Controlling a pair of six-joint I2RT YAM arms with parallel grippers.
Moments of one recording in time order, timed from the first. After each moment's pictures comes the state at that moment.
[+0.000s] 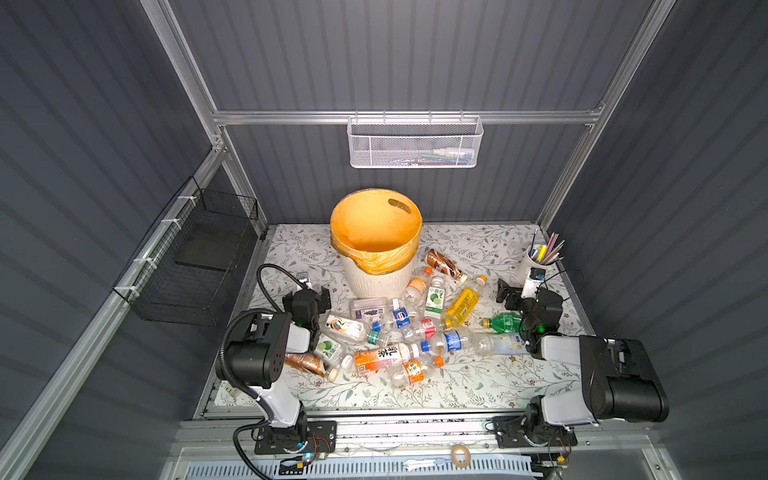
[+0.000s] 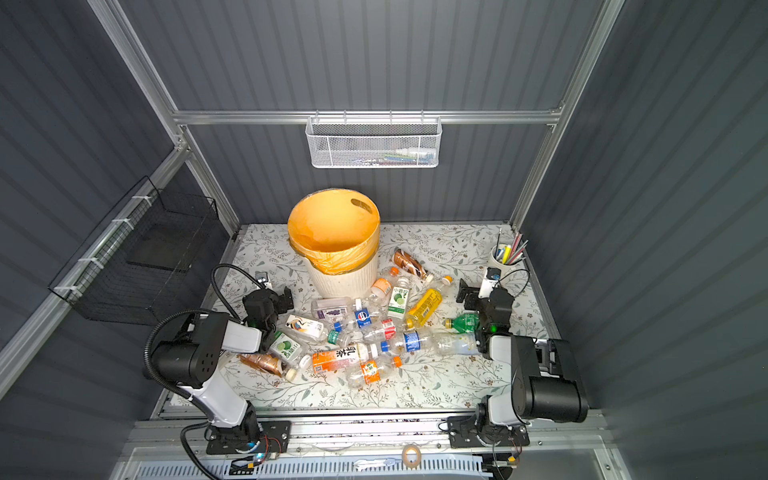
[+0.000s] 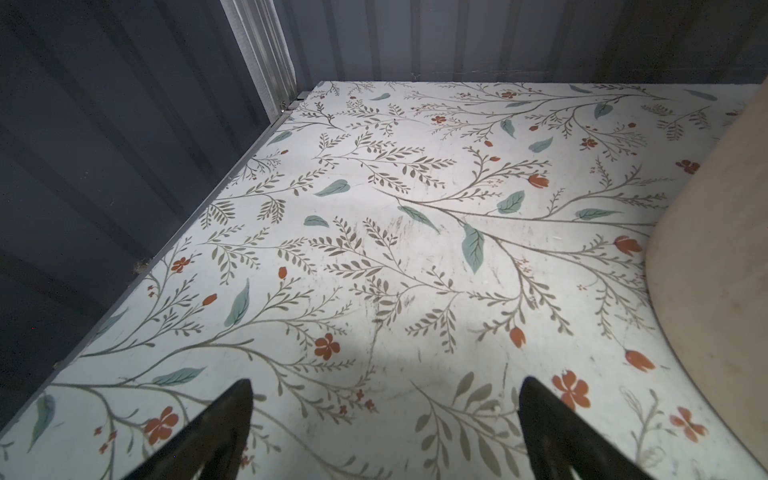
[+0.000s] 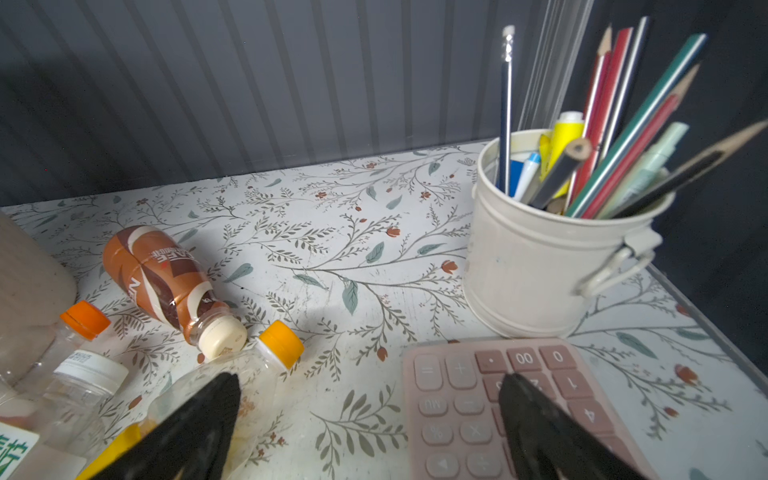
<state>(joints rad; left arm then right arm) -0.10 1.71 0.46 0.83 -0.32 -0.03 -0.10 1.44 0.34 0.82 -0.09 0.08</state>
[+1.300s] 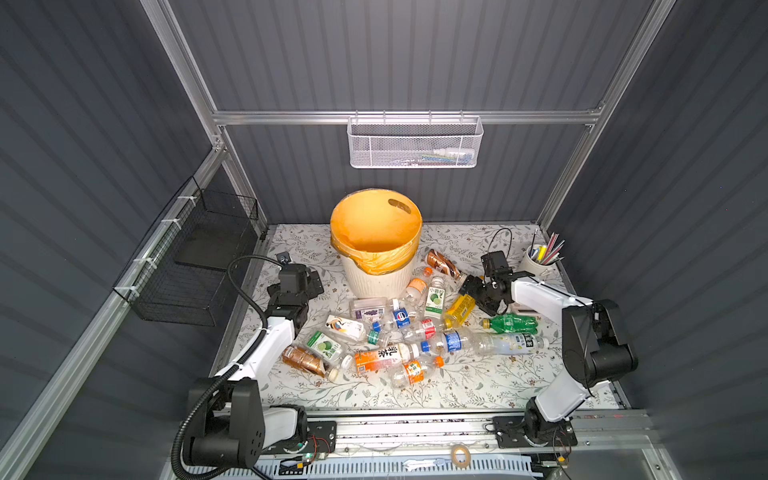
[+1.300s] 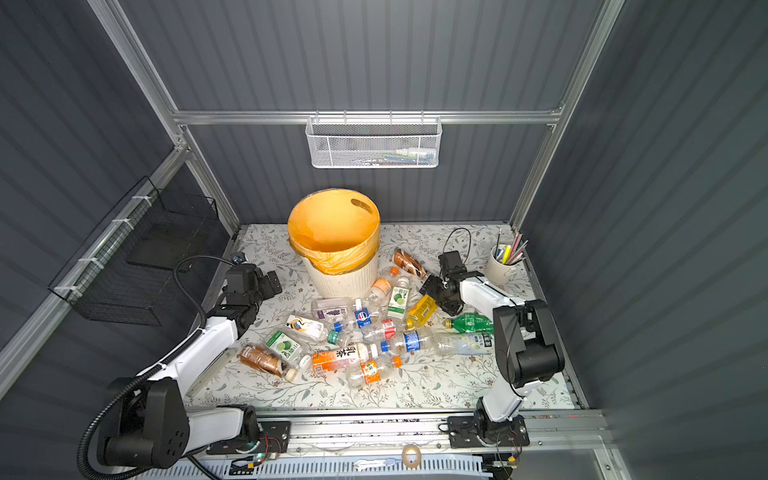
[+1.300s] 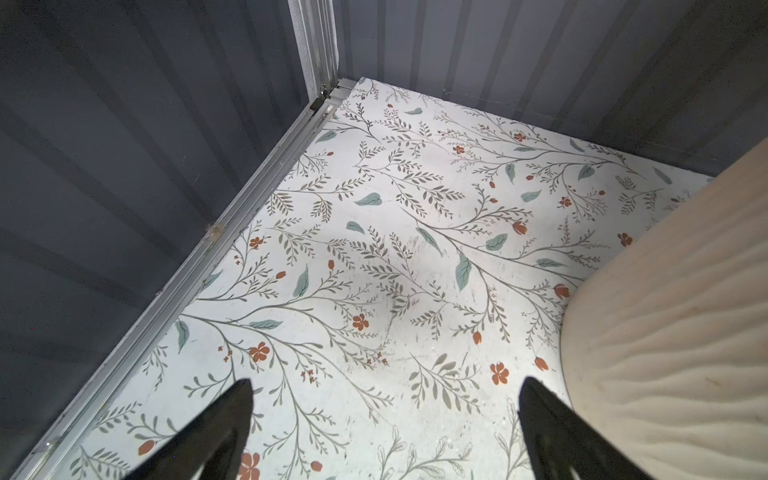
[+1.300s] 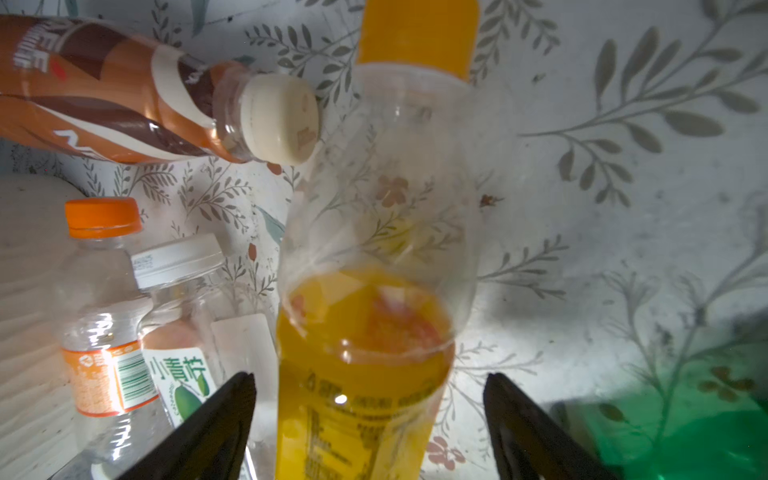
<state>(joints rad) -0.10 1.26 0.74 -0.07 -0.34 -0.26 0.22 1.70 1.03 -0.46 -0.14 0.80</state>
